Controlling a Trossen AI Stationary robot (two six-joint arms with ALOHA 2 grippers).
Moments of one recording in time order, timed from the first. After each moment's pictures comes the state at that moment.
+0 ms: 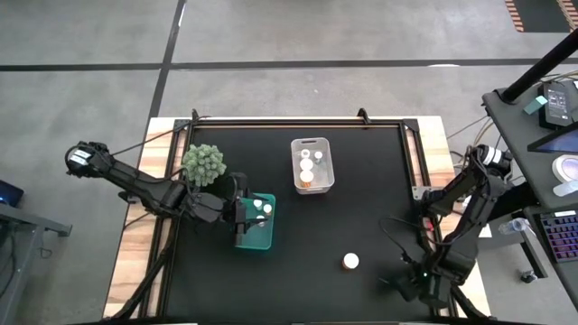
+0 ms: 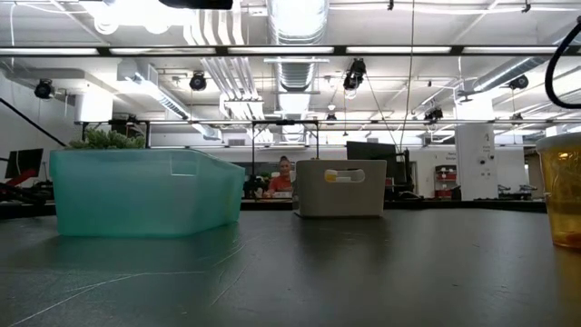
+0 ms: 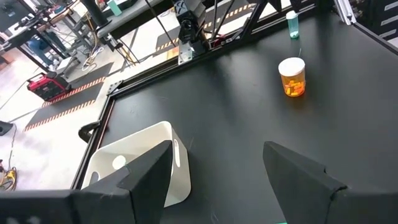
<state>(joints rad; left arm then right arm) -0.38 1.12 0.88 -0.17 -0.47 0.22 1.14 1.42 0.93 -0.88 -0.15 2.20</state>
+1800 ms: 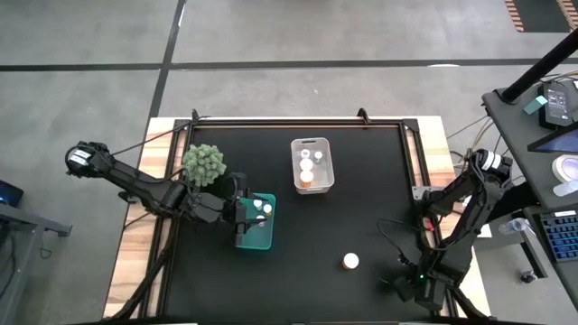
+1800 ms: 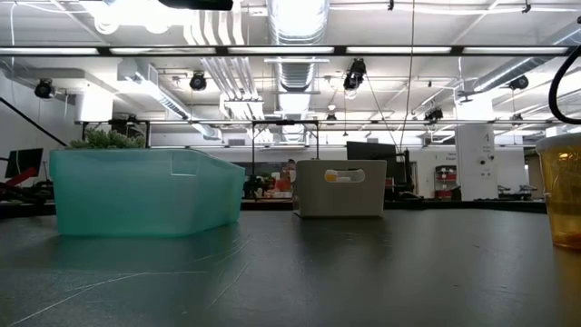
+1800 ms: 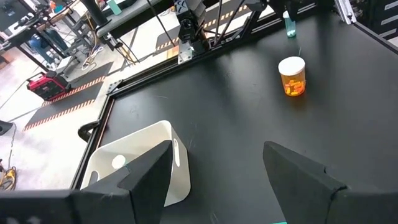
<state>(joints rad) -0.38 1.13 0.88 -0.16 -0.47 0.22 1.14 1.48 0.89 -0.82 -0.14 2.21</state>
